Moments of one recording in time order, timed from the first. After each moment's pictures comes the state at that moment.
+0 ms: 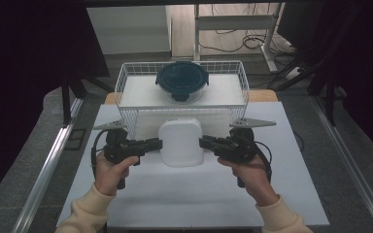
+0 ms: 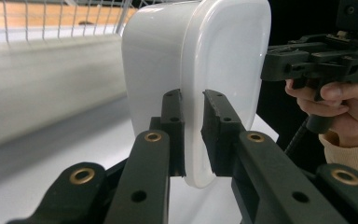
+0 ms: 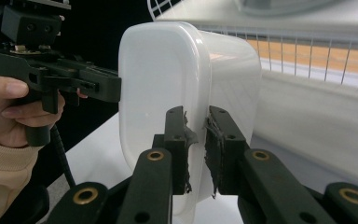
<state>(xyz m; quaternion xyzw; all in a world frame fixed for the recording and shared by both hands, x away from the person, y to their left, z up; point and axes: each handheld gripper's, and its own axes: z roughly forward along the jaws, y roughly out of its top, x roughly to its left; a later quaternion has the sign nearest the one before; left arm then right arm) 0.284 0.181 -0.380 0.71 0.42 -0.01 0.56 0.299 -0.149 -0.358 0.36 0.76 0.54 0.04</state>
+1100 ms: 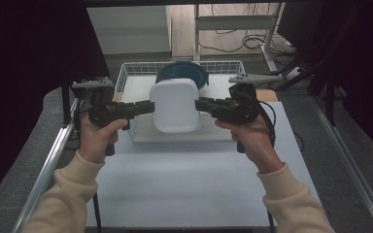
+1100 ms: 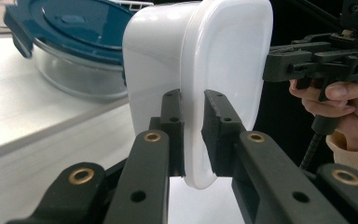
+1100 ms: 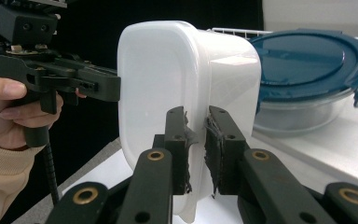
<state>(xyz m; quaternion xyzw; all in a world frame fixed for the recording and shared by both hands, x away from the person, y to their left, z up) 0.314 0.195 -0.288 0.71 0.40 0.04 0.58 0.331 -0.132 -0.266 0.33 0.76 0.55 0.07</state>
